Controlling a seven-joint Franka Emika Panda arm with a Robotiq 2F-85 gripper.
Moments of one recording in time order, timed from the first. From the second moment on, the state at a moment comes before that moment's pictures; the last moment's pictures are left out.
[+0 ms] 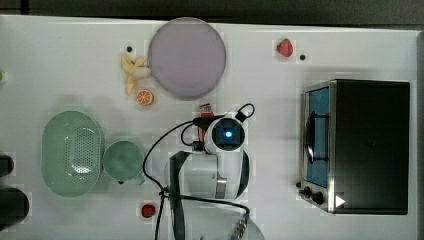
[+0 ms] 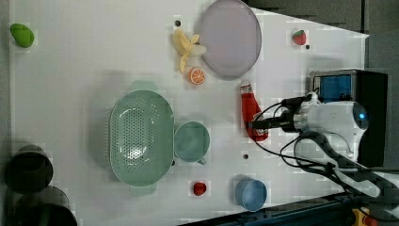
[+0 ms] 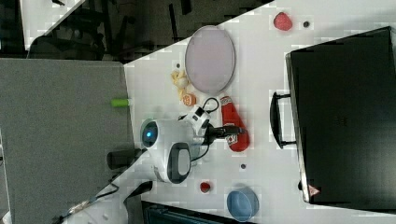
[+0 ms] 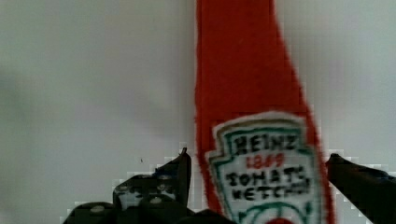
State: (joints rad) arm -0.13 0.35 0.10 -2.44 0.01 1.10 -0.95
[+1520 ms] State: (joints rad) arm -0.14 -0.20 0.16 -2.34 0.01 0.48 -0.90
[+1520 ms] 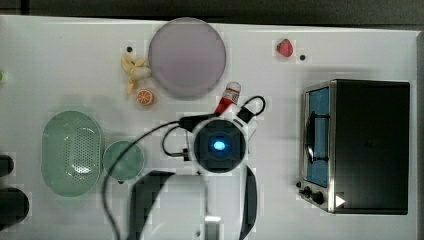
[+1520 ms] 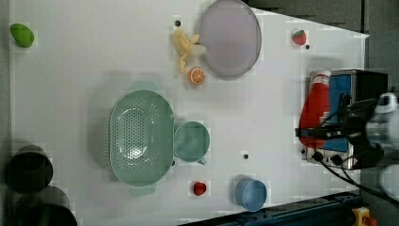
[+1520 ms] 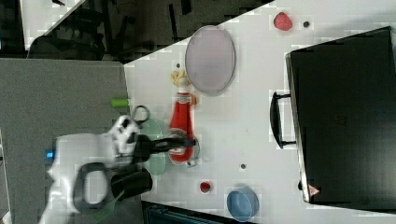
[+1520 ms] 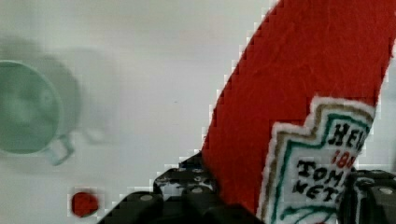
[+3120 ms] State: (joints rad) arm -0.06 0.24 0.81 -2.19 0.03 0.86 -0.04
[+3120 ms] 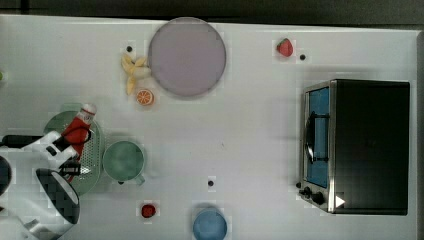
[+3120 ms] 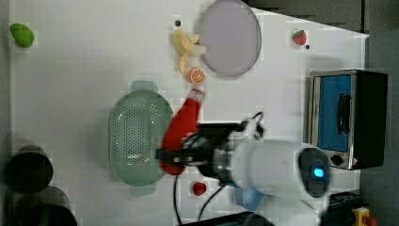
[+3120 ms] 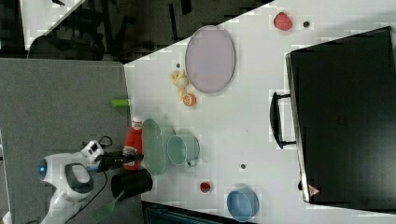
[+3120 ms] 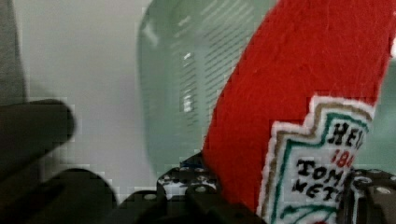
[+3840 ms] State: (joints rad) arm 0.01 0.50 0.77 -2.22 -0.07 1.05 0.03
